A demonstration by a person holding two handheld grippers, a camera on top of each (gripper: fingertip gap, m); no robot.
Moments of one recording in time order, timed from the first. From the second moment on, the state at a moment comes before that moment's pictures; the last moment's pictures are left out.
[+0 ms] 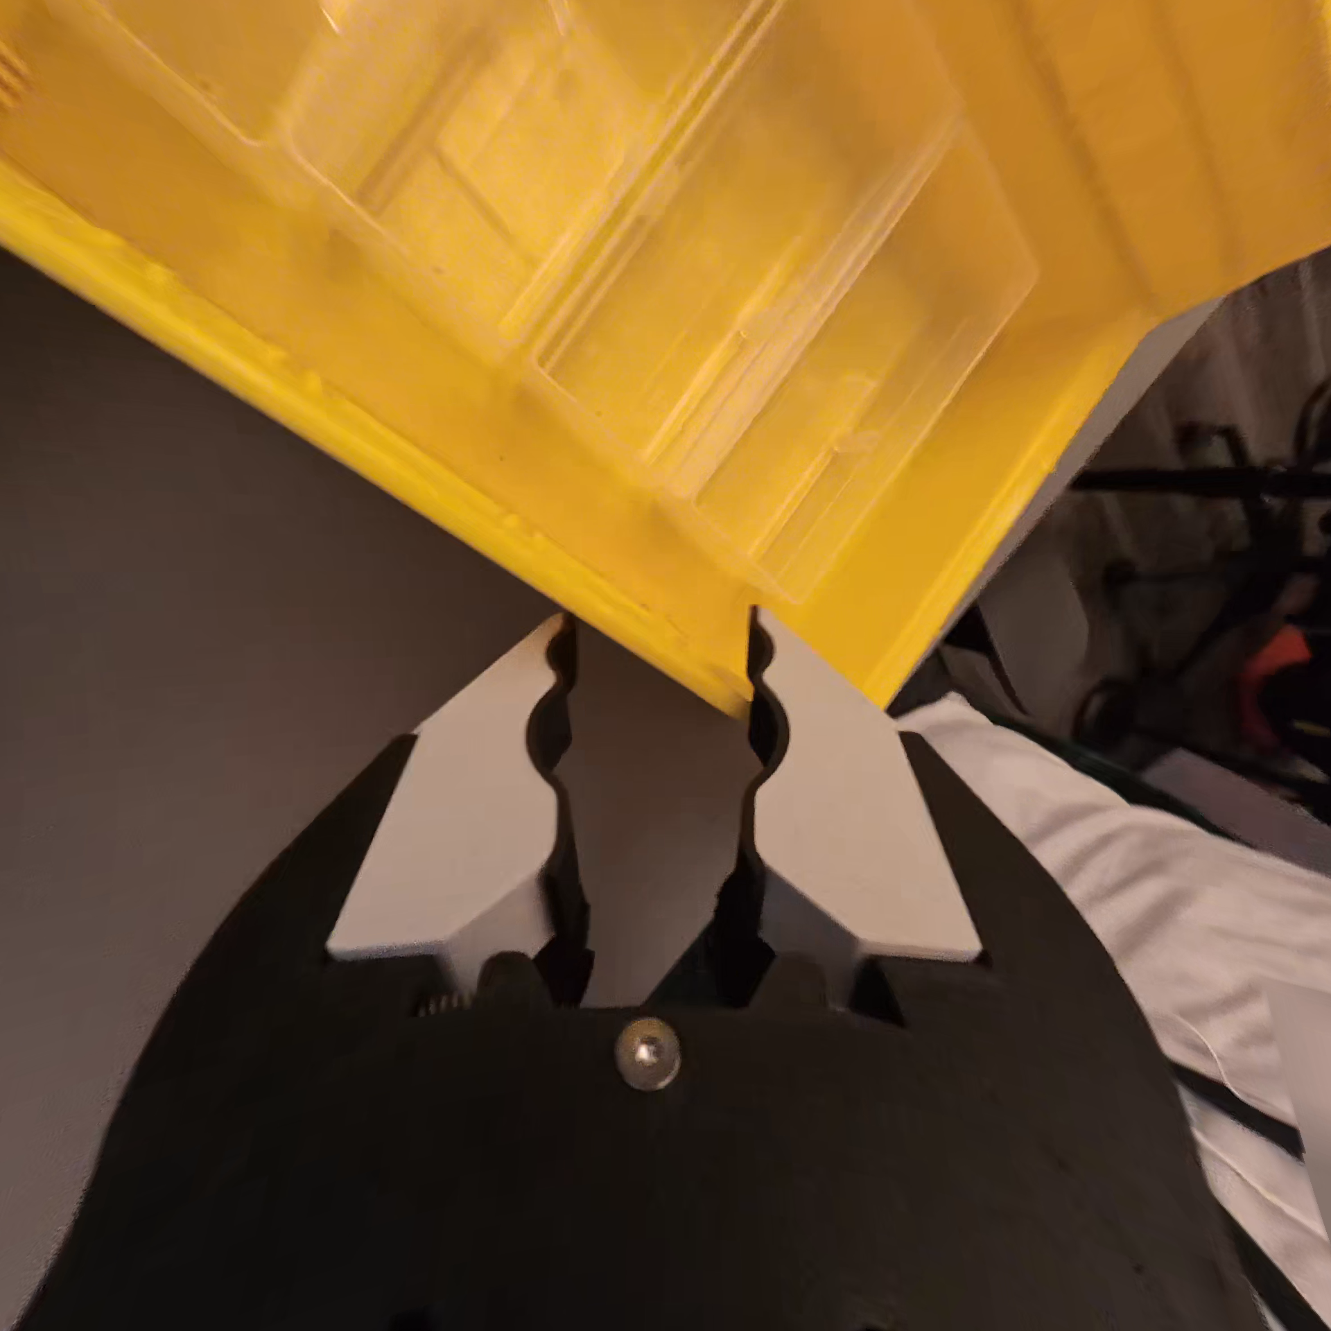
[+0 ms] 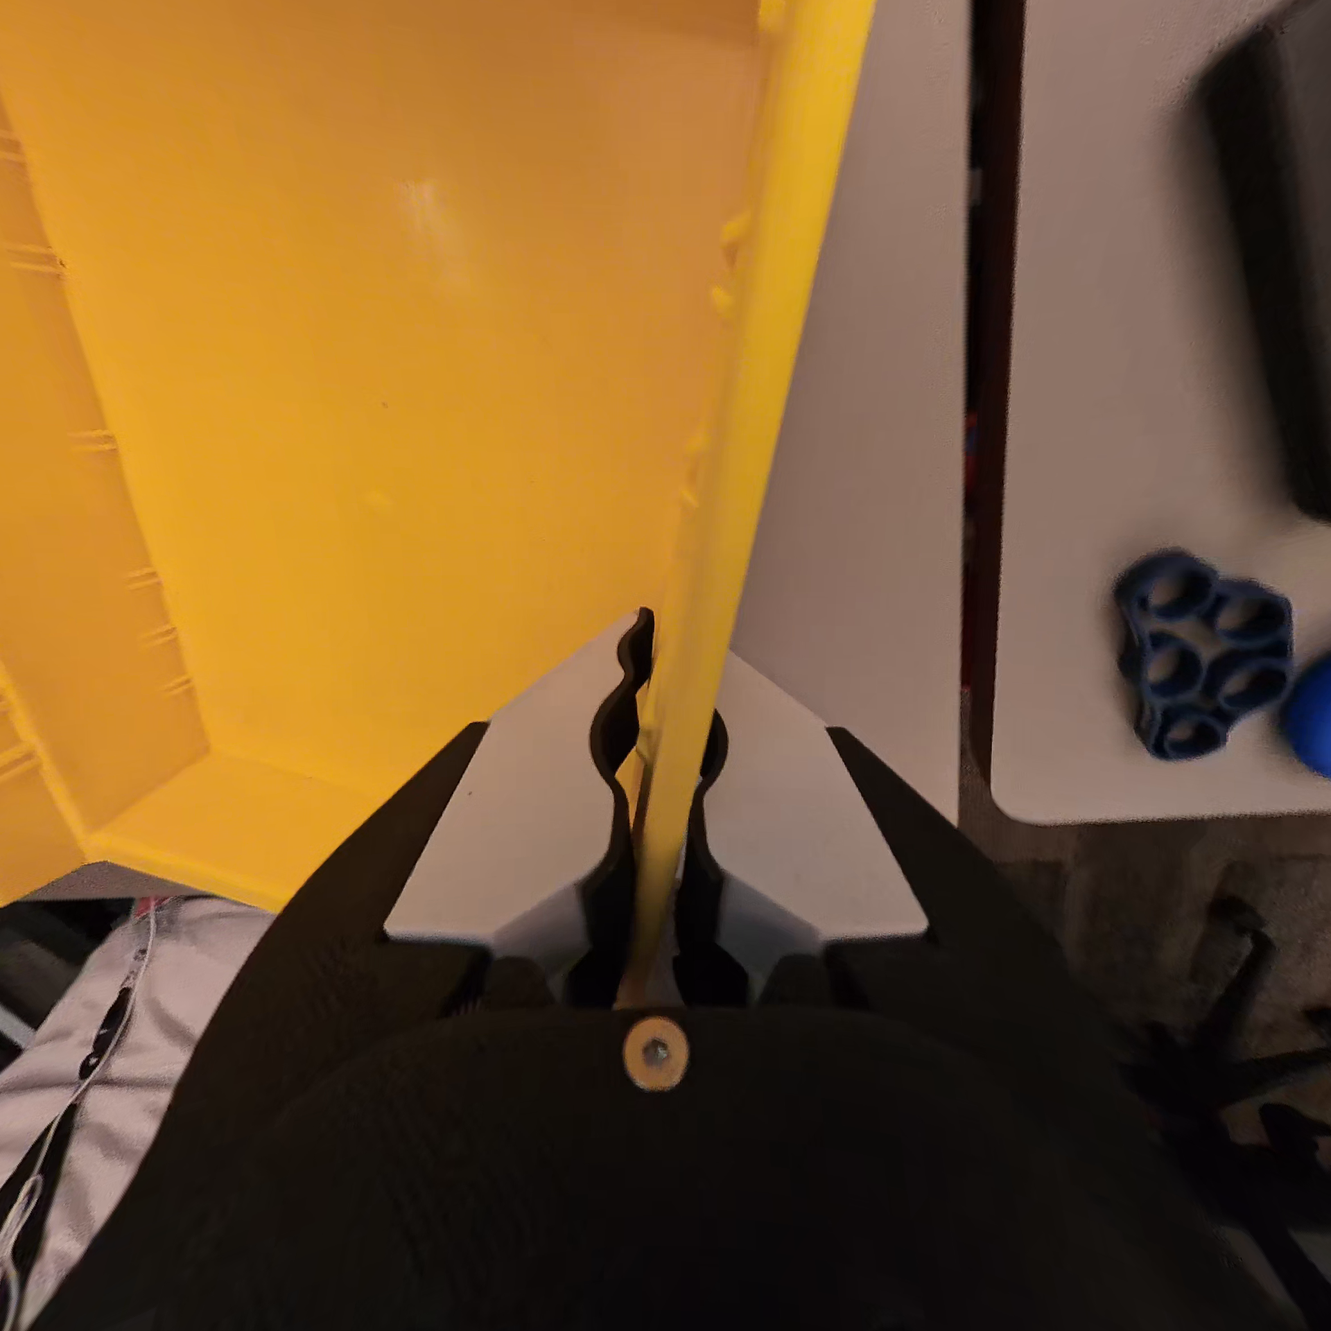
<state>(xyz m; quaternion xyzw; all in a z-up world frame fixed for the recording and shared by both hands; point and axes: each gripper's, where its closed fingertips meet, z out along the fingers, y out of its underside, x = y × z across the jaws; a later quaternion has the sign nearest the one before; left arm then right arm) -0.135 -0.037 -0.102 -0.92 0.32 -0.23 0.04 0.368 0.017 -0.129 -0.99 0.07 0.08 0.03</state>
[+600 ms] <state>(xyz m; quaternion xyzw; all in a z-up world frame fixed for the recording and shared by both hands) -0.285 -0.012 -0.099 -0.97 0.21 -0.13 0.02 0.341 0.058 -0.151 -0.99 0.04 0.10 0.02</state>
